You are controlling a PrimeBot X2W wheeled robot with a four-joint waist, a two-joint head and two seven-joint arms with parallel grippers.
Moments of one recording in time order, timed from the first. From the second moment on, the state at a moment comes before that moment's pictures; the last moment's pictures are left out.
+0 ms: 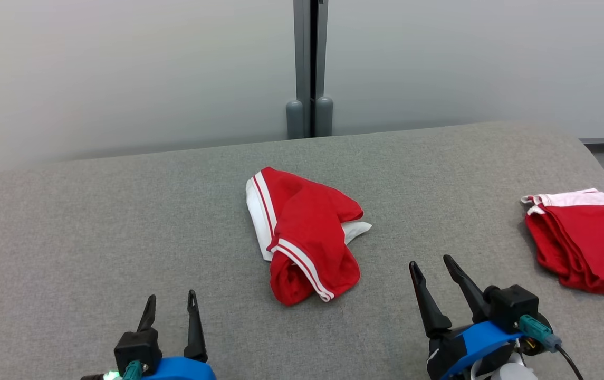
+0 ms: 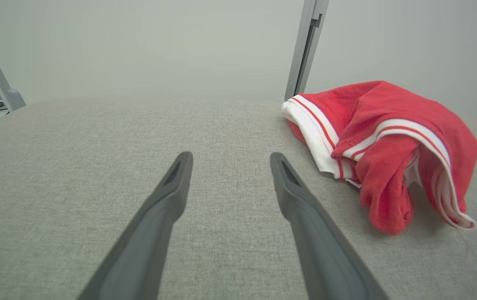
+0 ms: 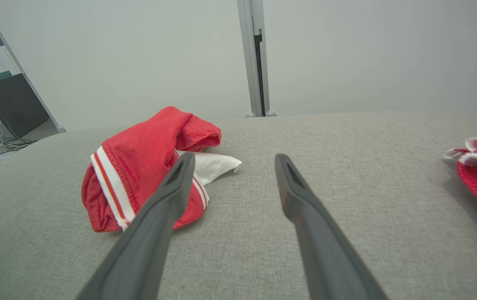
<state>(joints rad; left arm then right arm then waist) -0.06 0.06 -0.20 0.44 -0.24 0.14 -0.26 -0.18 -0.05 0.19 0.44 0.23 0.13 -0.26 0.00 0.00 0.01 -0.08</state>
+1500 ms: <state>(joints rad) -0.08 0.05 -0.35 0.39 -0.34 0.18 -0.26 -0.41 -0.05 0.42 0.46 0.16 0.13 -0.26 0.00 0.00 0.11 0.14</state>
